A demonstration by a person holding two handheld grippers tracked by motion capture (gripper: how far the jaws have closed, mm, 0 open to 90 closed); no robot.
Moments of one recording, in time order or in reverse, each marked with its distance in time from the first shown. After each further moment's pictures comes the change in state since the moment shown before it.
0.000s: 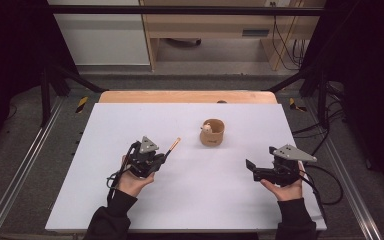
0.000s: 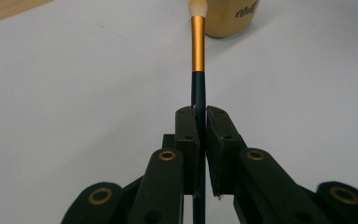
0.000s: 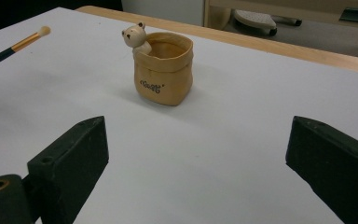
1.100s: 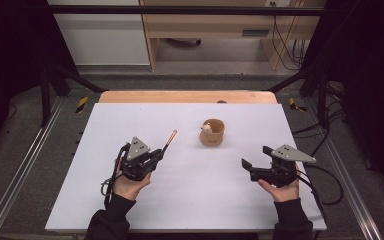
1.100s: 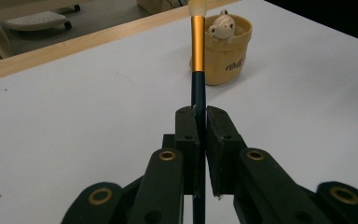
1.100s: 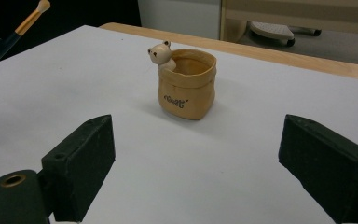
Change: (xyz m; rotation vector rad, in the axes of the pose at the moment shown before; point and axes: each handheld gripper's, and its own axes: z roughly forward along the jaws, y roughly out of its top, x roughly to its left) left arm -0.009 0.000 -0.032 -0.192 0.027 -0.023; right arm 0.009 0.004 -0.001 -0.051 0.071 0.014
